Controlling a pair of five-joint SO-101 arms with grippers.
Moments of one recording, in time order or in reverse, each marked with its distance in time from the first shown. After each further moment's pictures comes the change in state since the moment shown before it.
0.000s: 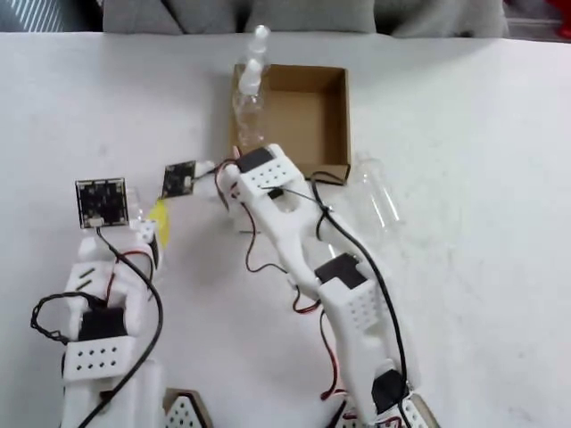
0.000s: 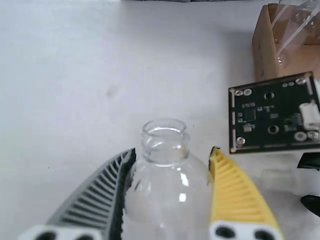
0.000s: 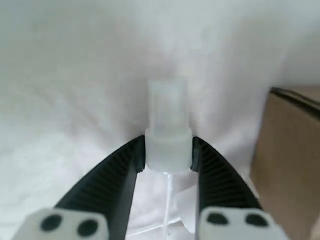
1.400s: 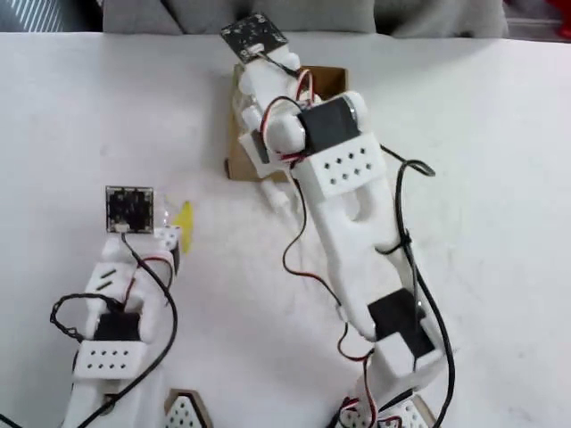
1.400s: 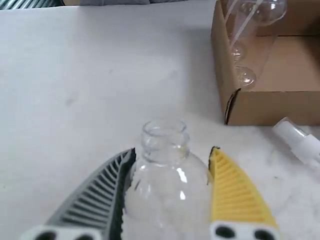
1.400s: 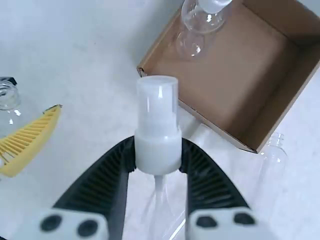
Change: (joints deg) left arm 8.0 -0.1 4.3 -6.3 0.0; right arm 5.8 -28.3 -18.3 24.9 -50.1
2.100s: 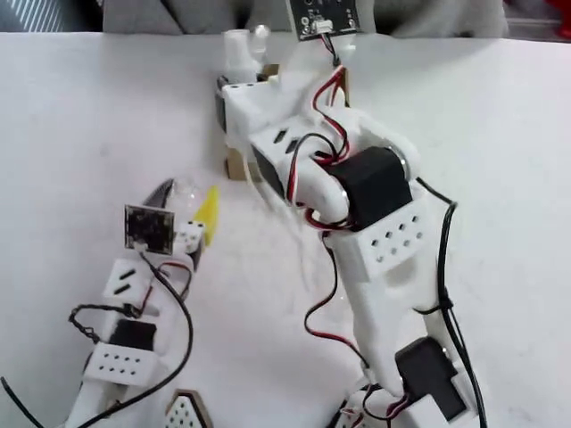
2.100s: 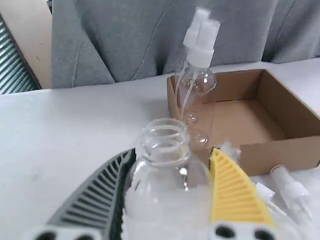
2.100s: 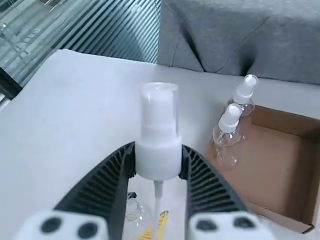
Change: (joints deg) left arm 8.5 -0.4 5.9 -22.3 0.0; right arm -5.1 -16.1 -0.1 -15.2 -23.6
